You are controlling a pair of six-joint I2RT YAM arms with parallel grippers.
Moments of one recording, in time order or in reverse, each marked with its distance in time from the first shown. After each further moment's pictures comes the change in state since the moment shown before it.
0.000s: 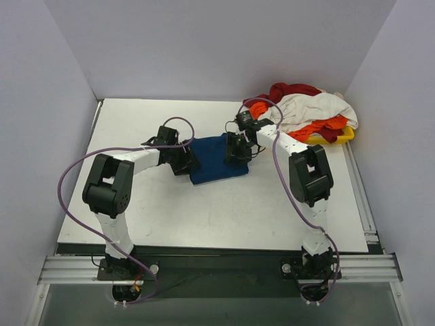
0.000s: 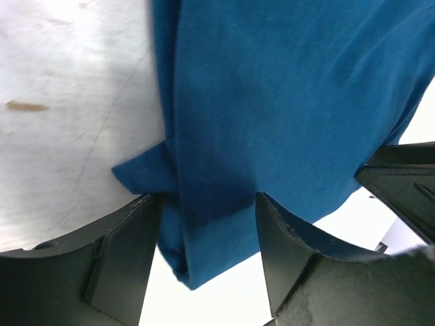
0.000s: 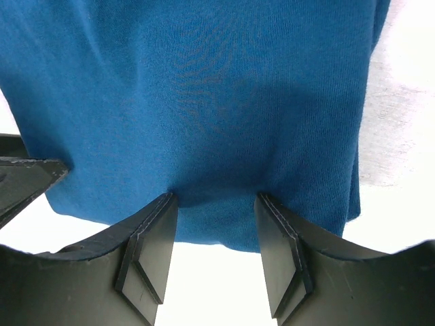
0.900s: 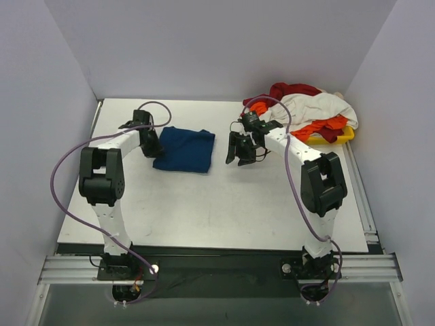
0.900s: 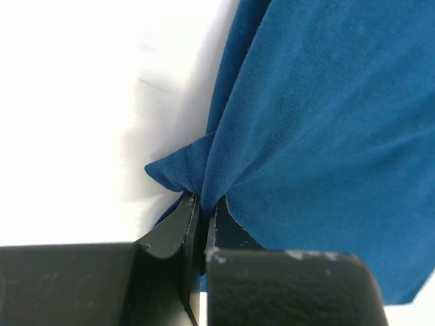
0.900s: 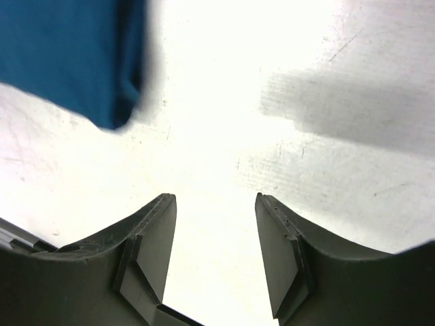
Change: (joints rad) left arm 0.208 0.114 0.261 -0.241 -0.213 0.302; right arm 0.000 -0.158 -0.125 0.014 -0.014 0.003
